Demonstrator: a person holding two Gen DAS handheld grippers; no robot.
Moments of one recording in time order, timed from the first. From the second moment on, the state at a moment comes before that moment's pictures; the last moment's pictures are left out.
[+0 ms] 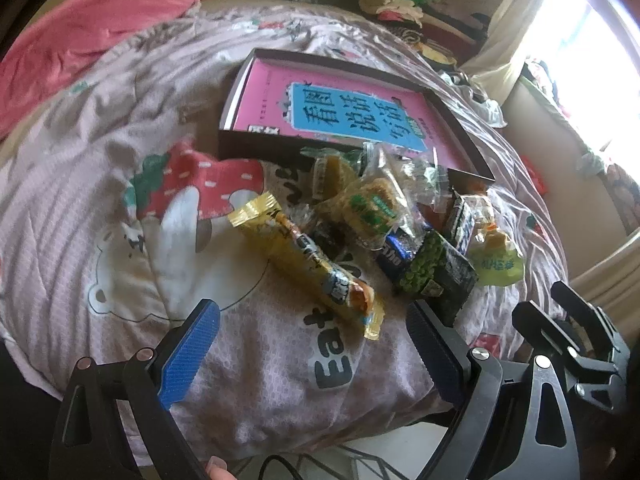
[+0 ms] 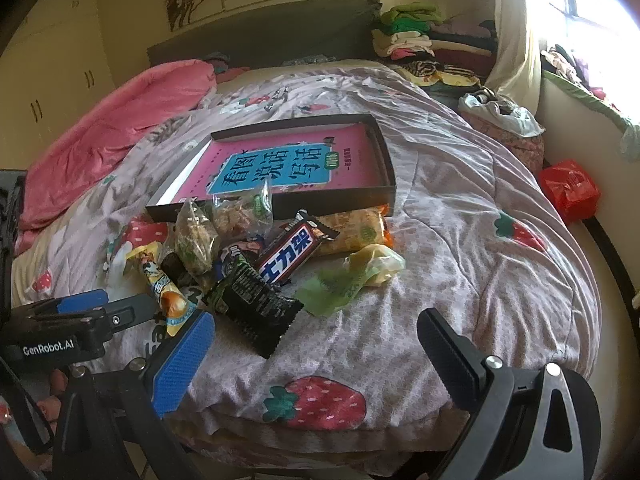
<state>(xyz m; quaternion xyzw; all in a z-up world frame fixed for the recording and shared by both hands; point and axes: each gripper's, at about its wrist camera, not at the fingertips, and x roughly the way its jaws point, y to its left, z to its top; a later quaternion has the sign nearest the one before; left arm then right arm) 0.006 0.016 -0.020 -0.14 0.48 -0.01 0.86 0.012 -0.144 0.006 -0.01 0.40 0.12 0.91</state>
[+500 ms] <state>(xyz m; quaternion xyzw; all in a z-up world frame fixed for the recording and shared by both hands) 0.018 0.035 -0.033 -0.23 0.49 -0.03 0.84 0.019 -0.120 -0.006 -0.06 0.41 0.15 0.90</state>
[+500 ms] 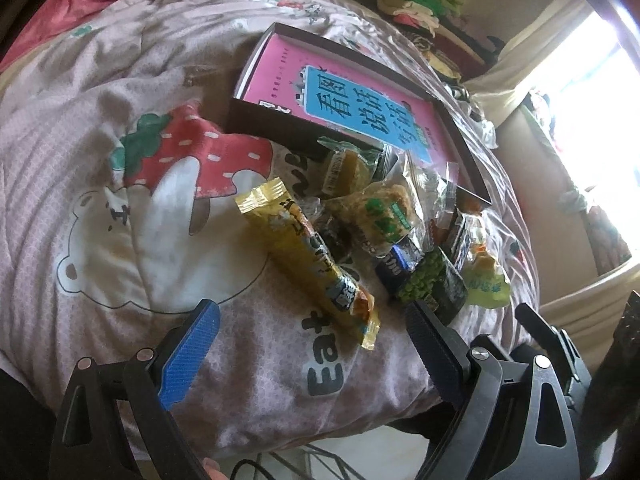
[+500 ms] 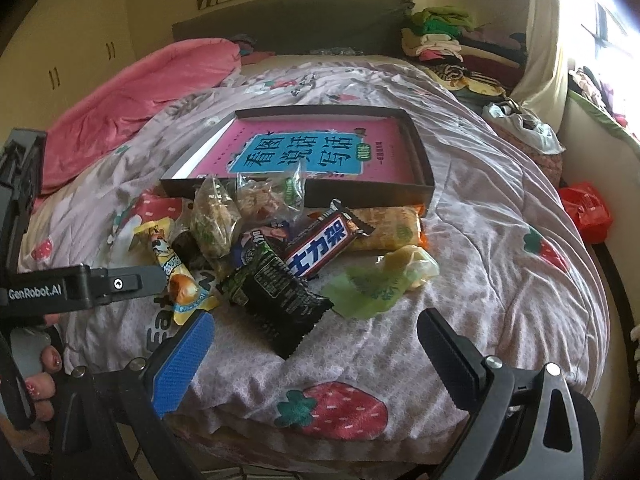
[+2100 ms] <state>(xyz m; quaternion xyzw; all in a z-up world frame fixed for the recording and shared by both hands) 0.042 0.044 -0.036 -0.21 0.48 -0.05 0.85 0.040 -0.113 -0.018 -0.05 0.42 0.22 0.88</state>
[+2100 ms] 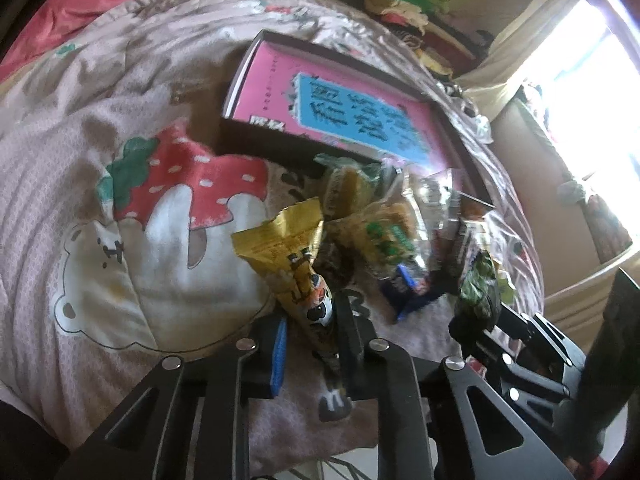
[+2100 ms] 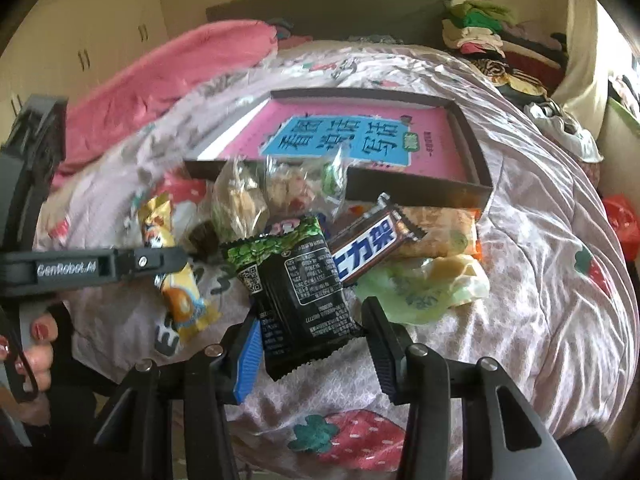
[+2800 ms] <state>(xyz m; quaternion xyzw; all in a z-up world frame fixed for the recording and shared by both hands) 0.033 0.047 0.008 -0.21 0.42 -0.06 0.88 0.047 -0.131 0.000 -0.01 0.38 0.20 0.90</state>
